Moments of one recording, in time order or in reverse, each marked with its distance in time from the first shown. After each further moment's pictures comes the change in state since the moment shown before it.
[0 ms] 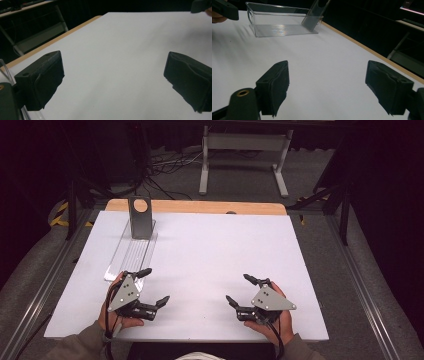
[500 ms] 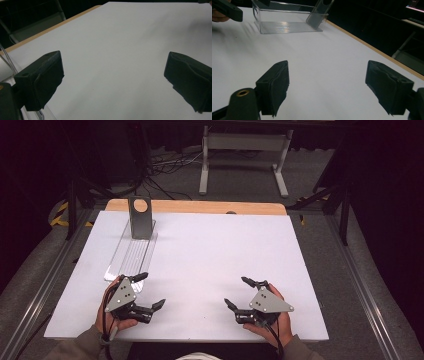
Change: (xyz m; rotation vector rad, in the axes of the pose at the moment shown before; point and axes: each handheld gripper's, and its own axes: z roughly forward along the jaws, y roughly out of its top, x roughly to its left) left arm 0.007 -0.013 -0.005 0.033 -0.018 -0.040; right arm 0.005 -0.004 0.001 0.009 0.024 -0.009
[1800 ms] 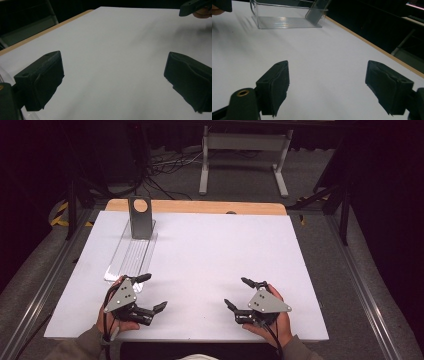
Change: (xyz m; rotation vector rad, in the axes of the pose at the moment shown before) left arm -0.004 0.005 0.000 -0.018 -0.056 0.010; right arm 0.000 -0.004 0.003 0.030 -0.007 -0.011
